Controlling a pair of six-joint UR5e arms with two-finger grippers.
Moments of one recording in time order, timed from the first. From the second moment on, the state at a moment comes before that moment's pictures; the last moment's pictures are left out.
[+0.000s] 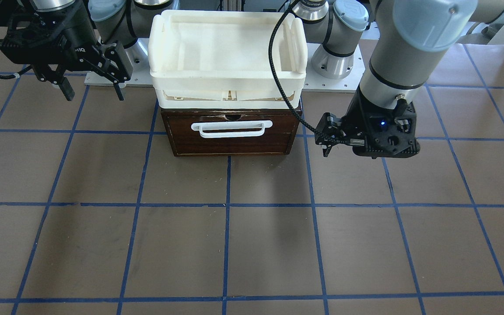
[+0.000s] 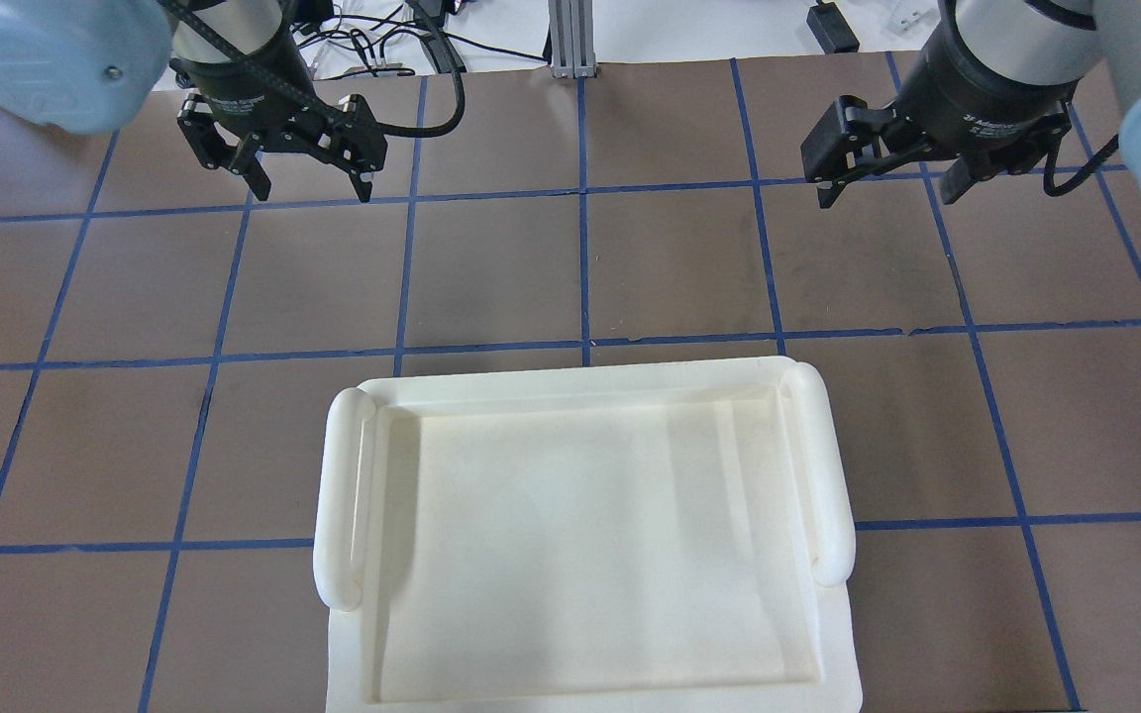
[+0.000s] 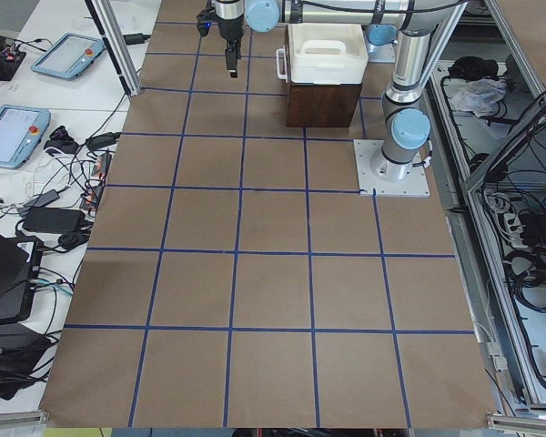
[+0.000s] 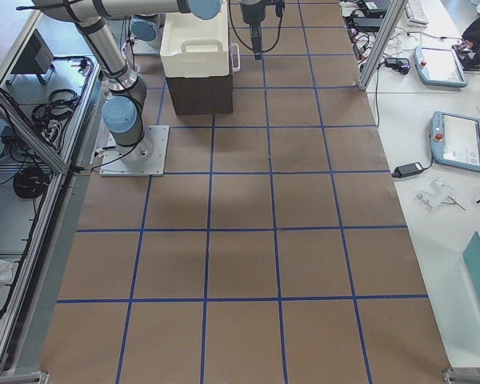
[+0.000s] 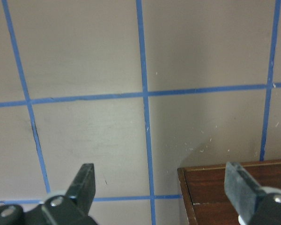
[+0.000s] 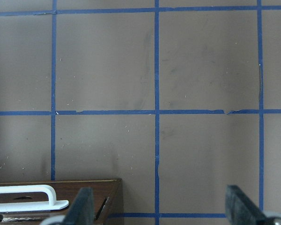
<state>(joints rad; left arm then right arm) -1.60 -1.75 -1.41 -1.50 1.60 0.01 1.56 -1.68 1.62 -1.68 -1.54 -0.01</state>
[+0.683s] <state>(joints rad) -1.60 -1.63 -1.44 -1.50 1.57 0.01 1.56 -1.68 1.62 -1.68 -1.54 -0.01</state>
